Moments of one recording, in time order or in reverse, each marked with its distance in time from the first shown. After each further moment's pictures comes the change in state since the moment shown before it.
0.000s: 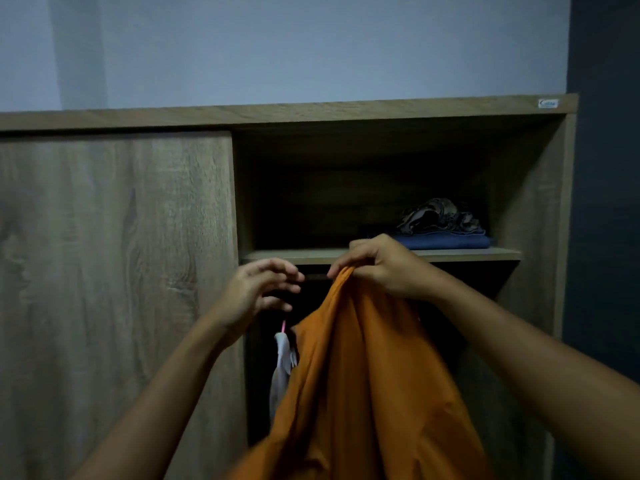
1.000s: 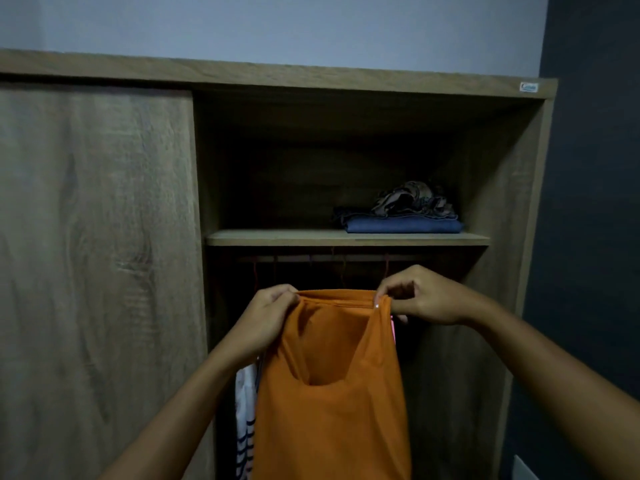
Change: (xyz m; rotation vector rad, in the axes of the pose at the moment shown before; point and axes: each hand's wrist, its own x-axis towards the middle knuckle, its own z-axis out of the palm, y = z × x) left_hand 0.007 -0.072 0.053 0.284 -0.026 -0.046; right_hand -0.077 0.060 -0.013 -0.014 -0.187 0.269
